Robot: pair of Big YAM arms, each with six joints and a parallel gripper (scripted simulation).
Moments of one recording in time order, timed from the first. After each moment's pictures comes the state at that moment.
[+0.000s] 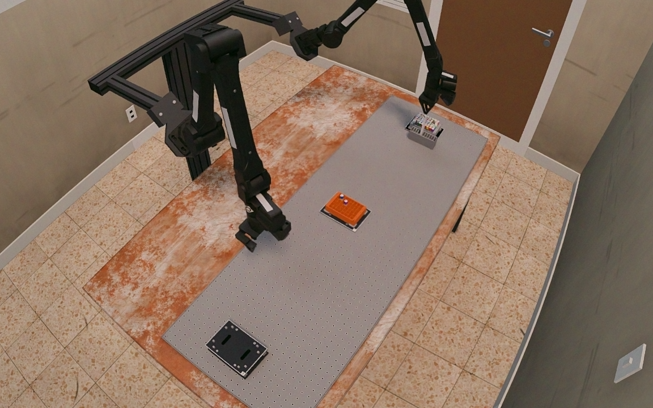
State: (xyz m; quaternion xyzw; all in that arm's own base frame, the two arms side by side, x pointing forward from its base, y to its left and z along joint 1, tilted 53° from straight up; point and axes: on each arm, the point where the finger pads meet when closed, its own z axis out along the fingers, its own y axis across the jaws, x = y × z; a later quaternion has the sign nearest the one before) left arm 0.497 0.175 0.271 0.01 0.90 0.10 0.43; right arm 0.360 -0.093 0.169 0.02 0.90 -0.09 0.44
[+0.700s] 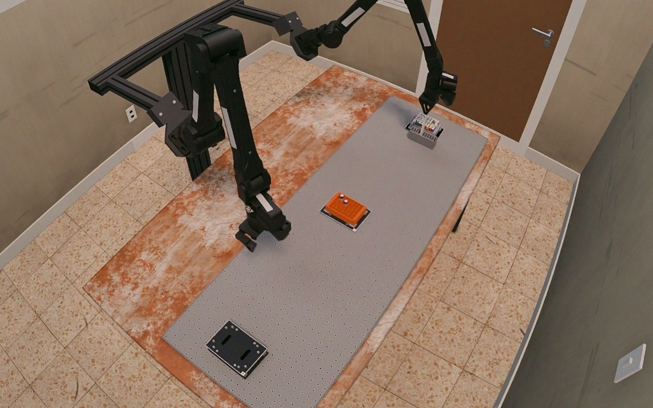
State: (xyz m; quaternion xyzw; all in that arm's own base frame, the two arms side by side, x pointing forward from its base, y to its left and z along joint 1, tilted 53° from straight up) left arm 0.499 0.176 0.271 0.01 0.90 0.10 0.43; right arm 0.360 -0.093 0.169 0.02 0.90 -0.09 0.44
